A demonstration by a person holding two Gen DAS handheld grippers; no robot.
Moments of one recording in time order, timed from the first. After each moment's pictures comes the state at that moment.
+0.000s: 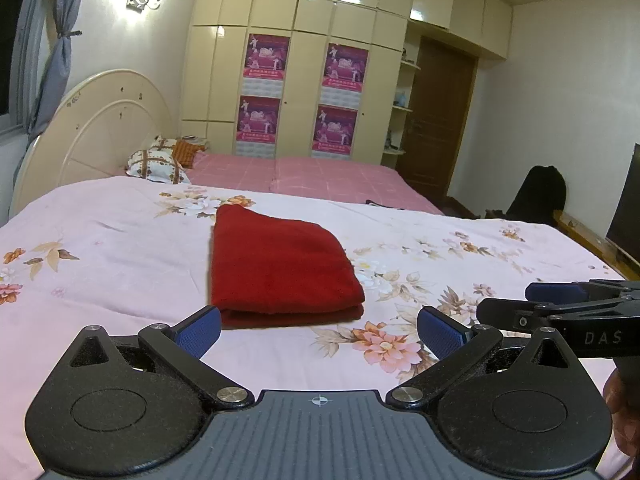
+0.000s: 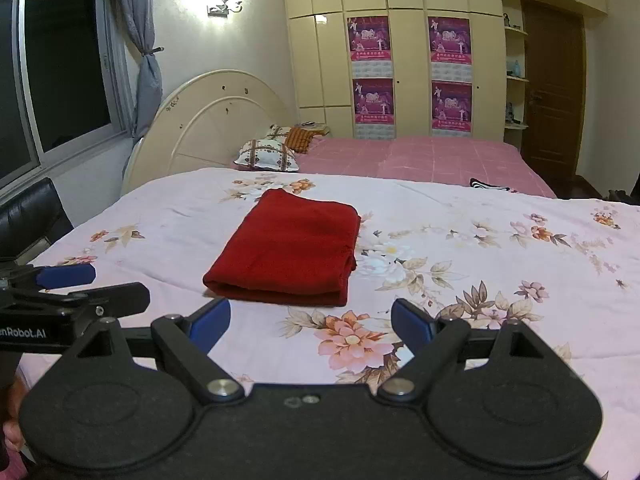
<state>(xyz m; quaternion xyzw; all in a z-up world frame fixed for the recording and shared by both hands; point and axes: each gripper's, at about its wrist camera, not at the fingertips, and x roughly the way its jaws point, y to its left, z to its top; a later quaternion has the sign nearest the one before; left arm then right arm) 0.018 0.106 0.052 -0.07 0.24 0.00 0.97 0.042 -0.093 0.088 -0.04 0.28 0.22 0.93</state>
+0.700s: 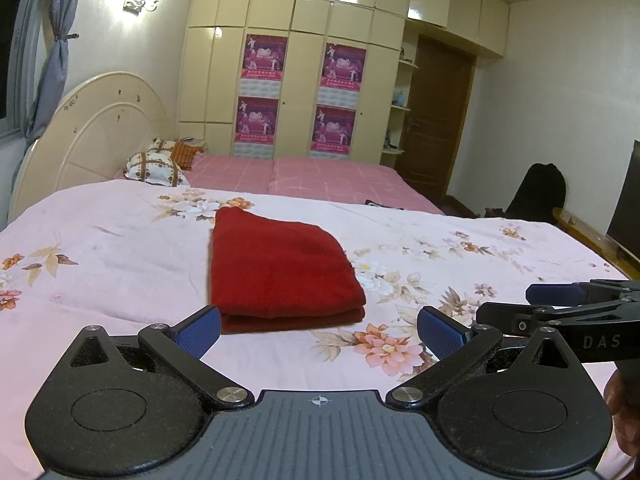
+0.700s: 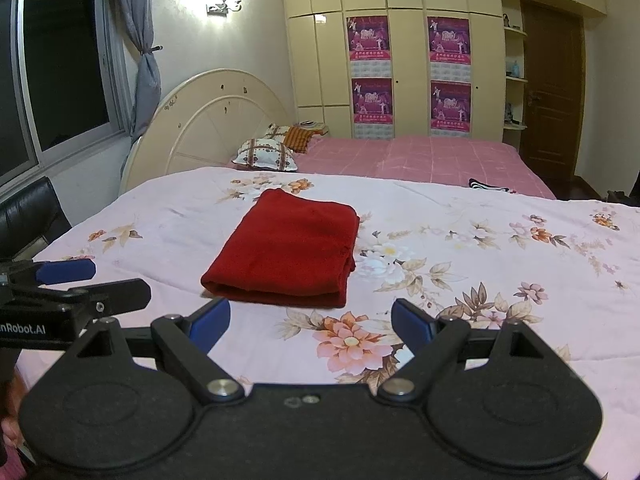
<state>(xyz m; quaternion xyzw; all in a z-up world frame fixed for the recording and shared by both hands) 0.024 0.111 0.053 -0.07 0.24 0.00 0.97 0.043 -0.092 0.089 -0.04 0.28 0.22 0.93</state>
